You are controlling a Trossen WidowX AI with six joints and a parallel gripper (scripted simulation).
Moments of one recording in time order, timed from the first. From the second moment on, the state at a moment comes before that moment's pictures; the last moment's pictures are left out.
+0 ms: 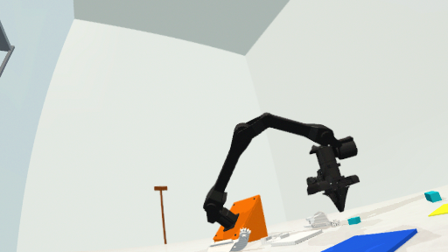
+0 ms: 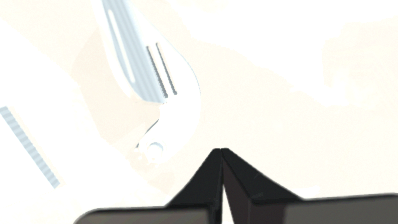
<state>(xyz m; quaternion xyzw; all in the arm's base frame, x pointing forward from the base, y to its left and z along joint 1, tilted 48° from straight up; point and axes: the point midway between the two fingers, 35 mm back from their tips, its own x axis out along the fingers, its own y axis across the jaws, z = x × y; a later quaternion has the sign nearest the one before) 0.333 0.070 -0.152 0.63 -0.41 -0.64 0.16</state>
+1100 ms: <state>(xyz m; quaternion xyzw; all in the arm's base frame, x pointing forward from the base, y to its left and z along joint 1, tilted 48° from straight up) 0.344 0.115 -0.121 0.64 -0.41 -0.64 0.16</state>
